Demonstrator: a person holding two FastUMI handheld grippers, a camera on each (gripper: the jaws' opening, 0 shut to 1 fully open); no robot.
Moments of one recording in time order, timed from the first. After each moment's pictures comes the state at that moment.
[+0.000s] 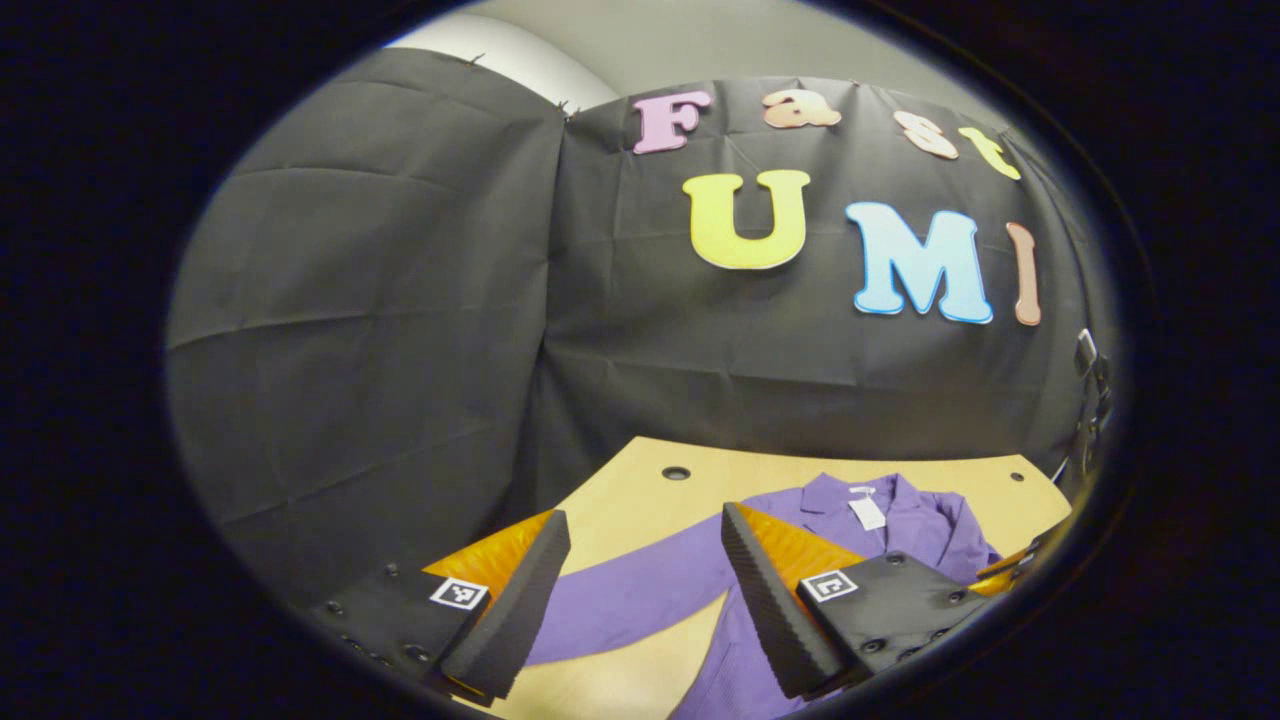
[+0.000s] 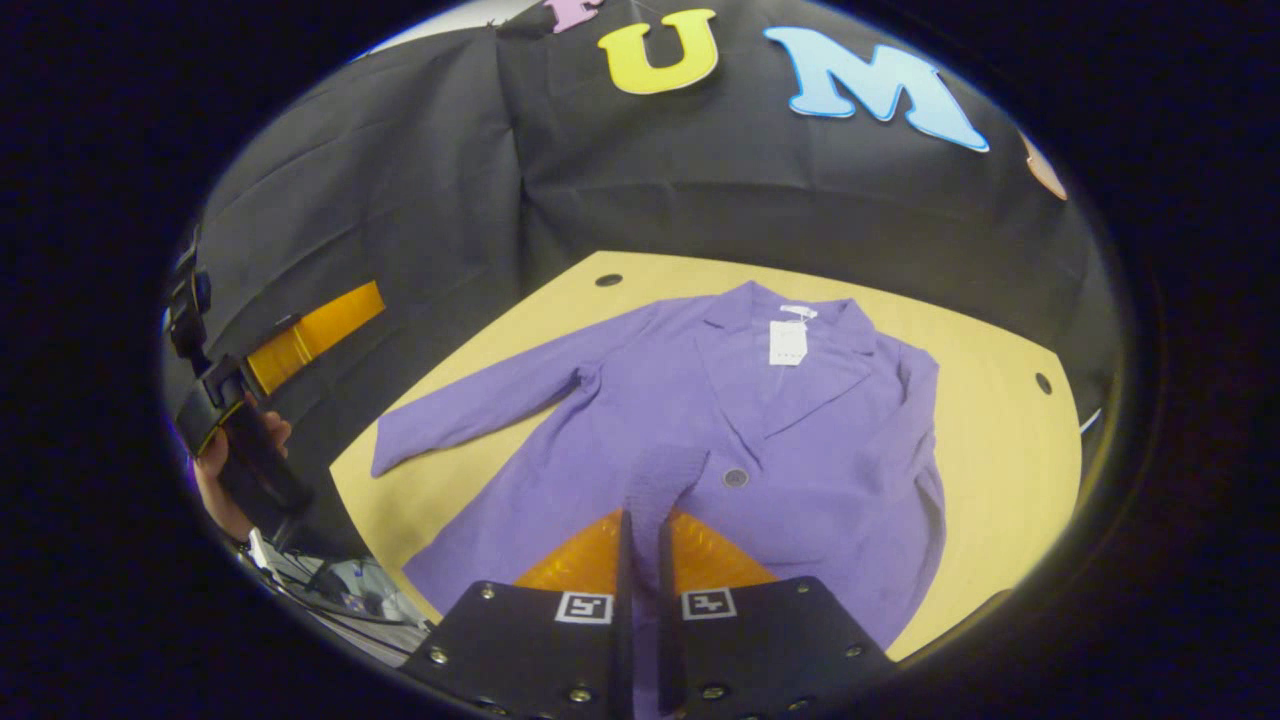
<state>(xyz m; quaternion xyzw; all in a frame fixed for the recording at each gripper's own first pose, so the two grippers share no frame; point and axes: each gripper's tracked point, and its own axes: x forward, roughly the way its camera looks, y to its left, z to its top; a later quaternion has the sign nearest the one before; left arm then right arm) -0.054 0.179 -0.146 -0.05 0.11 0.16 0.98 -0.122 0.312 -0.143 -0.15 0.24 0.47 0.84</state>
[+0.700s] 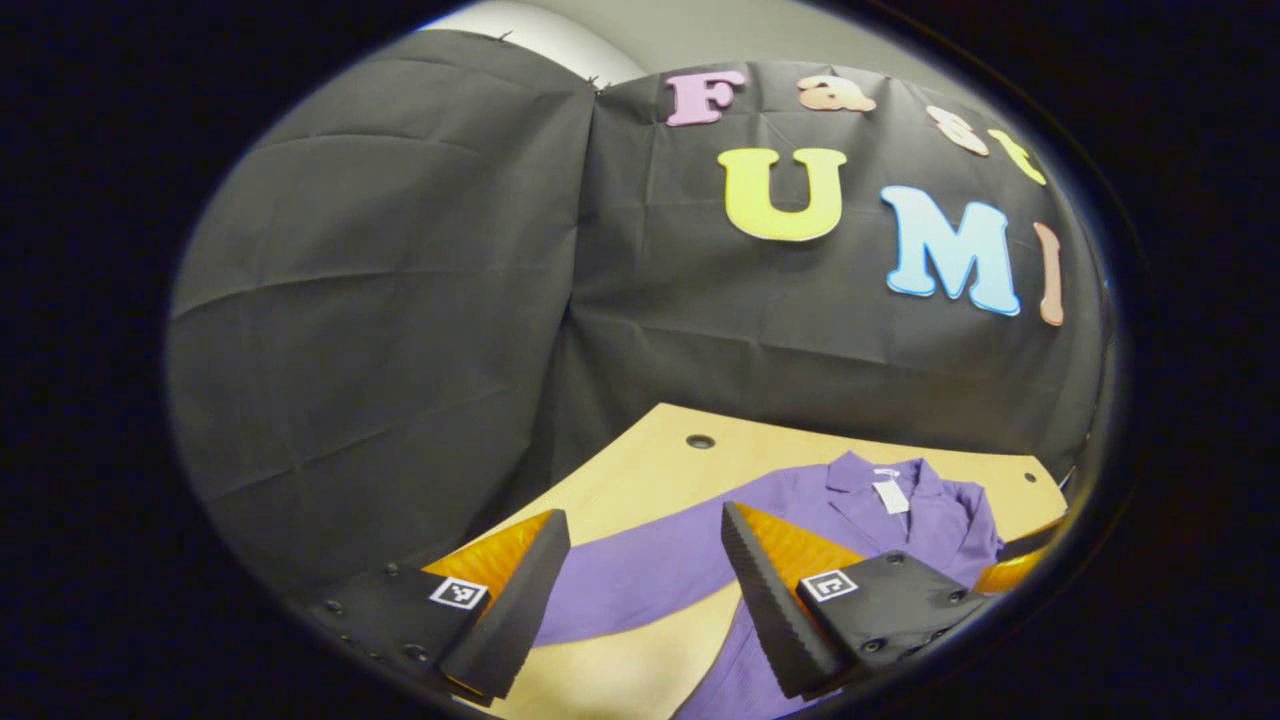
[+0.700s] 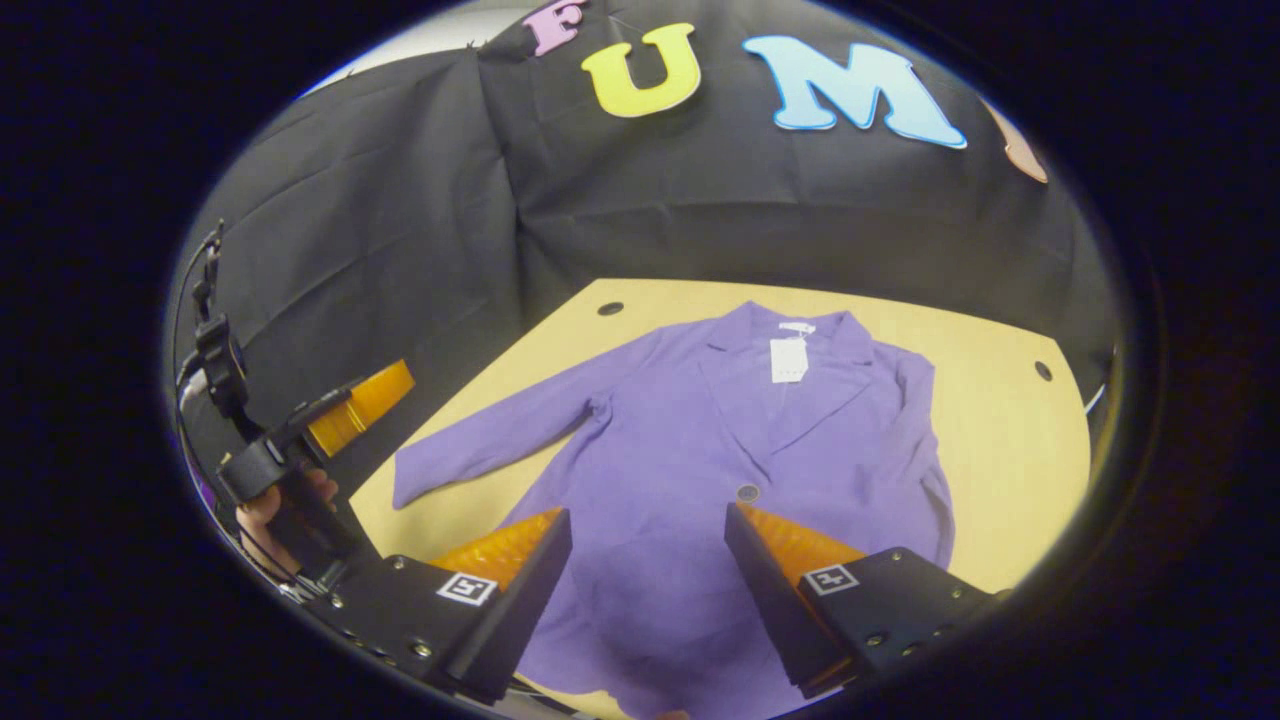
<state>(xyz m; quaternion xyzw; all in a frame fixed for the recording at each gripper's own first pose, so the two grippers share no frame) -0.061 0.206 -0.188 -0.08 0.14 0.20 0.97 -0.127 0.315 -0.103 -0.09 0.20 0.46 0.86</state>
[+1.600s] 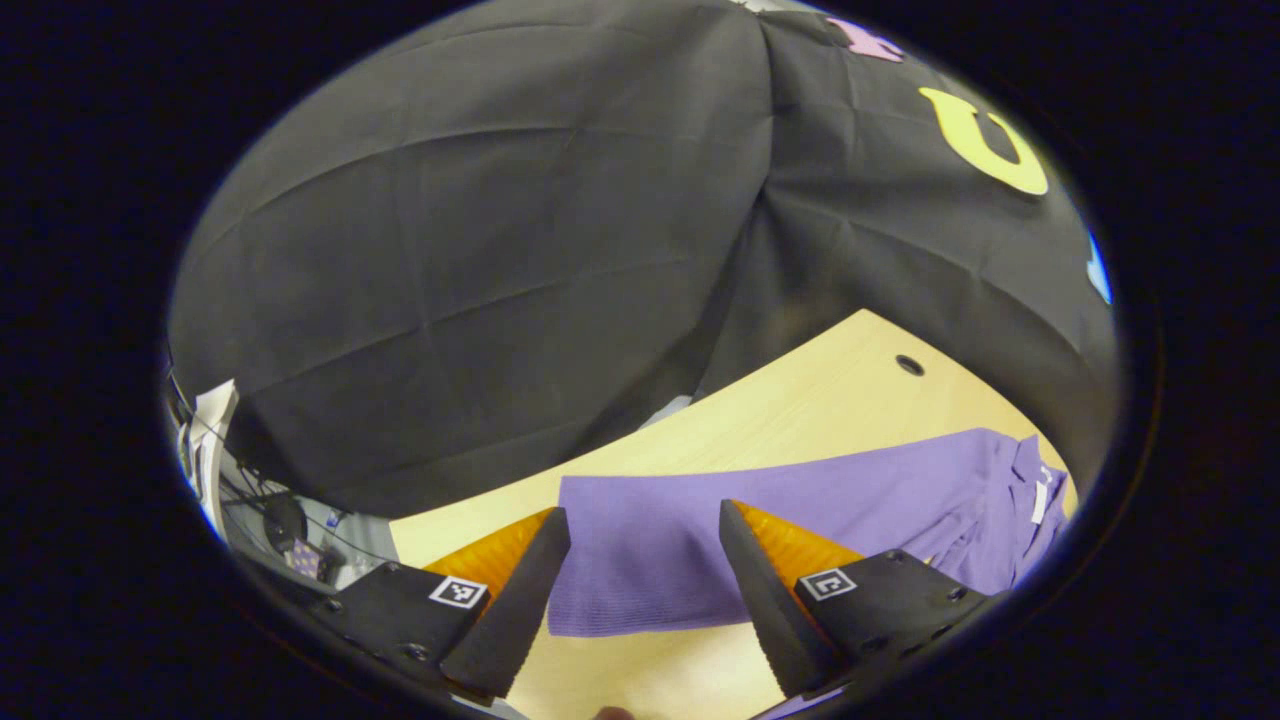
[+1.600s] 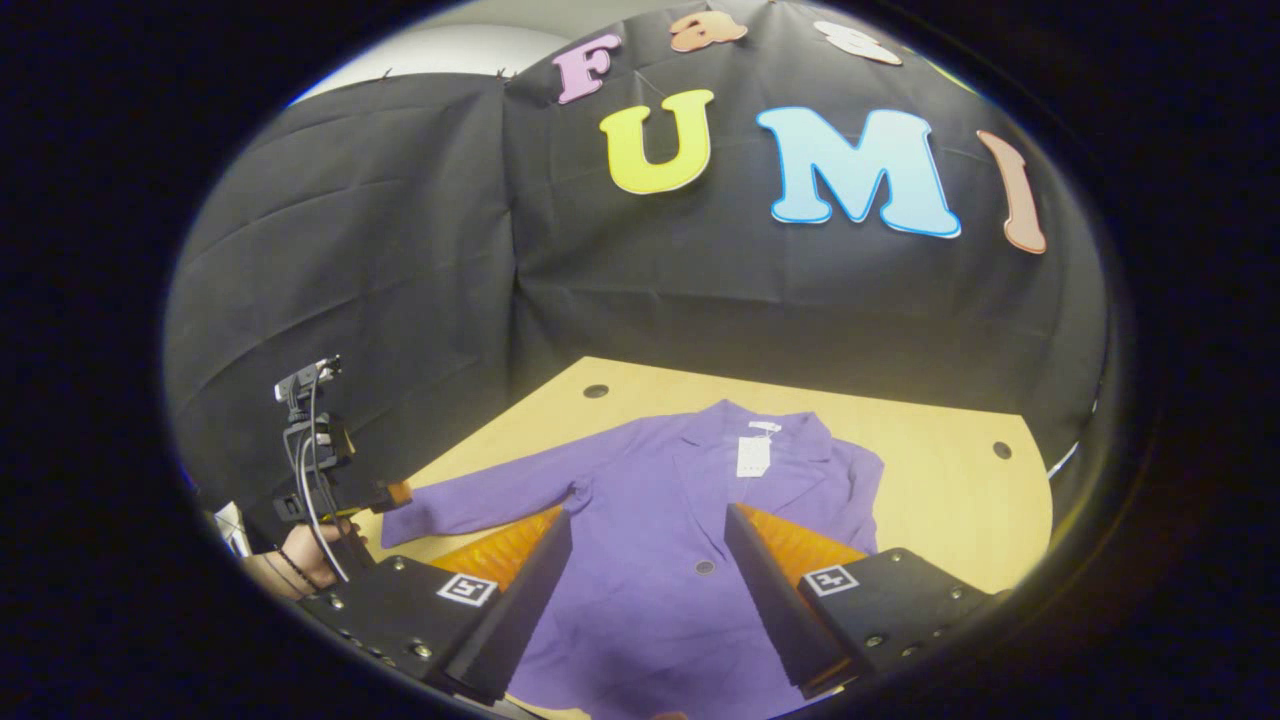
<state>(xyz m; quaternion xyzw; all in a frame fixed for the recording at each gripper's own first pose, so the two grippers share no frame) -0.107 0.338 -0.328 -0.19 0.29 0.42 0.84 -0.120 0.312 -0.039 -0.09 0.10 0.45 0.88</state>
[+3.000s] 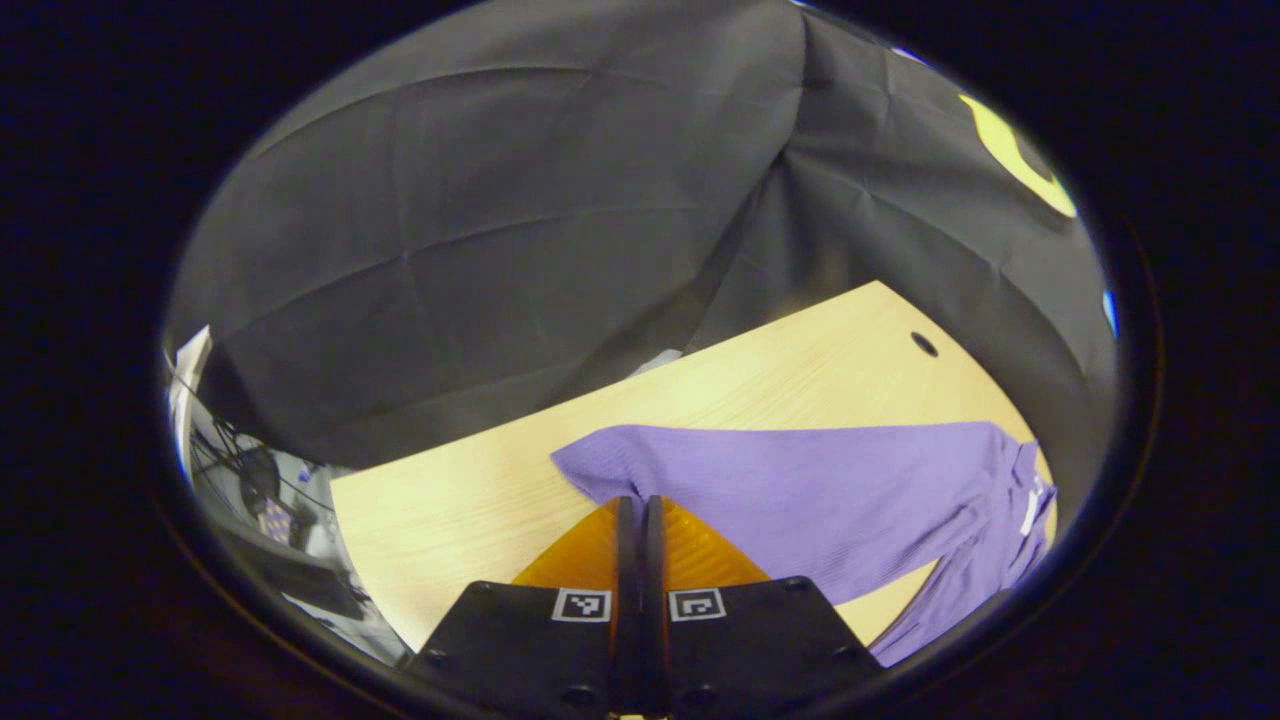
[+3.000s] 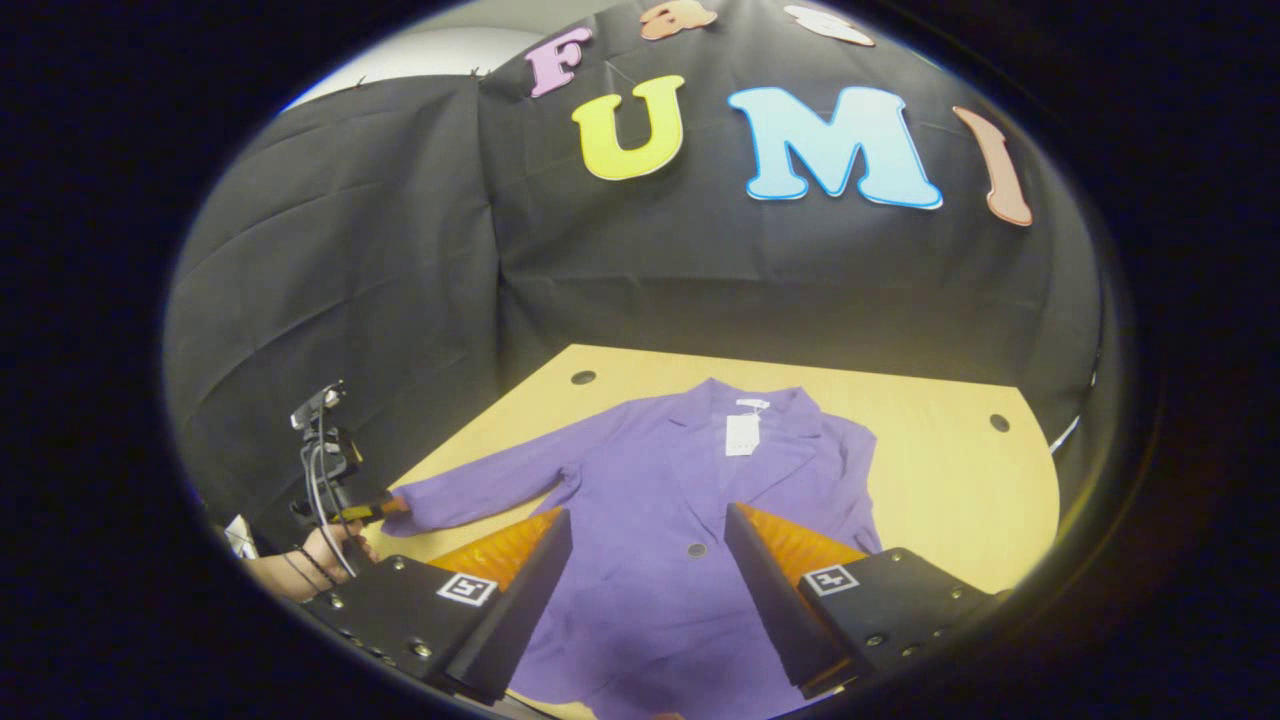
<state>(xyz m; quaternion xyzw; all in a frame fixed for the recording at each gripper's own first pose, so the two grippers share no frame) -0.091 0.337 -0.379 -0.27 0.32 0.39 0.82 -0.109 0.292 -0.047 -0.08 0.13 0.43 0.89</state>
